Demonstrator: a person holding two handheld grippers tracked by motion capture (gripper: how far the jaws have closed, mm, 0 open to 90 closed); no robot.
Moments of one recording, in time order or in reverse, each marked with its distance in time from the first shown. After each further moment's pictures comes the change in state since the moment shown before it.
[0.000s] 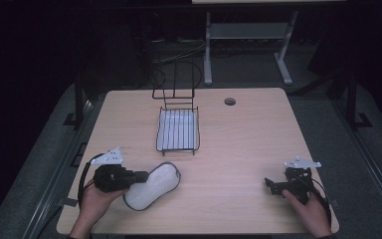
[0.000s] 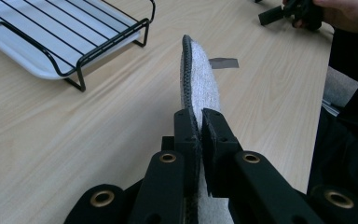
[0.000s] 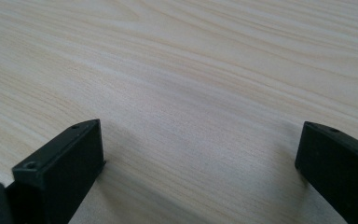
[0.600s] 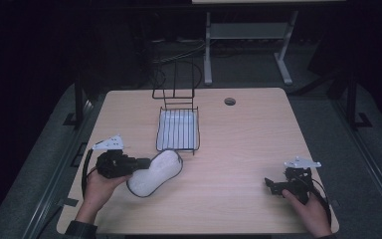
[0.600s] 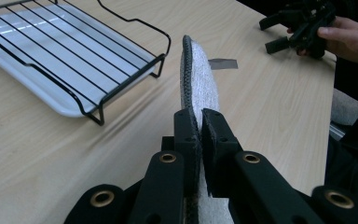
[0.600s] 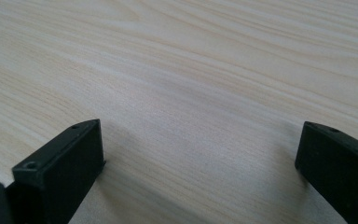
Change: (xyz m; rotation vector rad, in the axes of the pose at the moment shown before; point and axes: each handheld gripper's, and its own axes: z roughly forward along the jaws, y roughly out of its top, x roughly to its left) left arm 0.020 0.026 0.003 -0.052 0.002 -0.023; right arm 0.000 0.000 0.000 0.000 0.000 0.000
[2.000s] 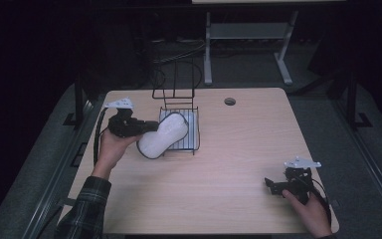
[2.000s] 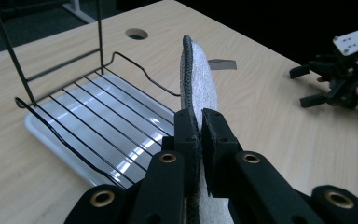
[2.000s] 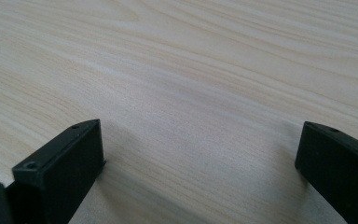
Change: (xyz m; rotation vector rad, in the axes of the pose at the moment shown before) left arm 0.061 0.082 0.029 -0.055 0.024 0.011; right arm 0.000 0.000 0.000 0.001 0.000 0.000
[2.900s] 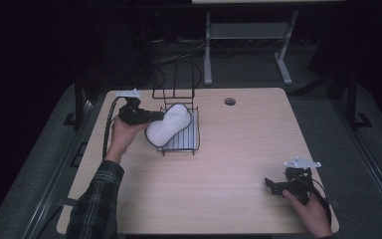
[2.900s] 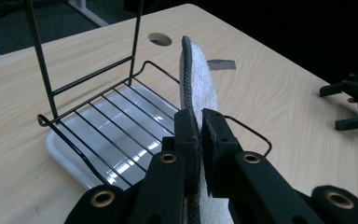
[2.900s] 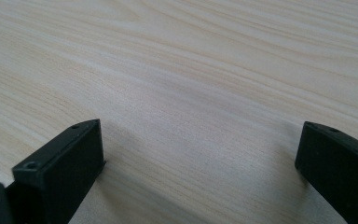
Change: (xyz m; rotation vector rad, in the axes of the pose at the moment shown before) left arm 0.053 0.002 0.043 -0.014 -0.009 -0.072; right arm 0.000 0.000 0.000 0.000 0.000 -0.001
